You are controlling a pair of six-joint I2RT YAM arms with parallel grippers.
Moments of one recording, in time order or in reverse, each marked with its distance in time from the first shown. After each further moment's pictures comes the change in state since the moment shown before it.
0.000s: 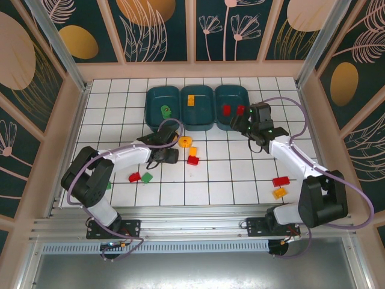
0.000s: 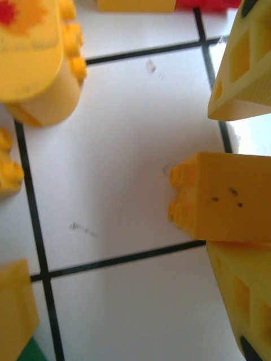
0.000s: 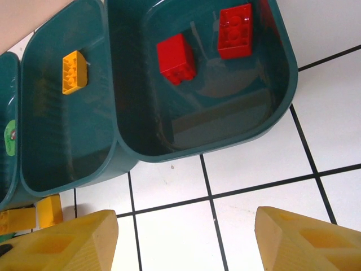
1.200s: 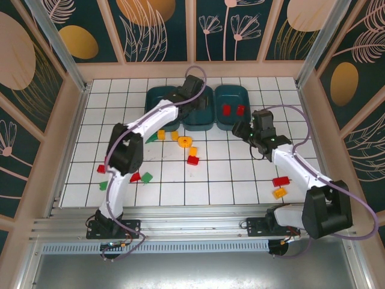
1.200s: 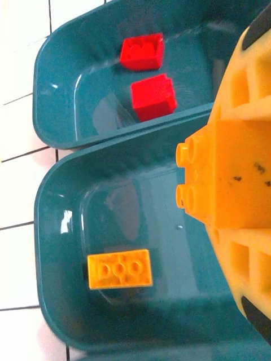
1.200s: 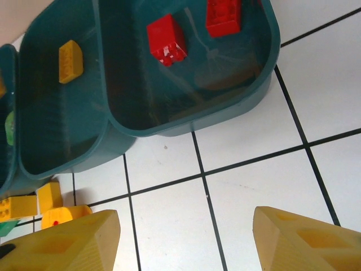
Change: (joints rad) left arm 0.031 0.607 1.109 -0.108 0.003 -0.009; right arm 0.002 -0.100 -0.108 0.016 -0.010 0.037
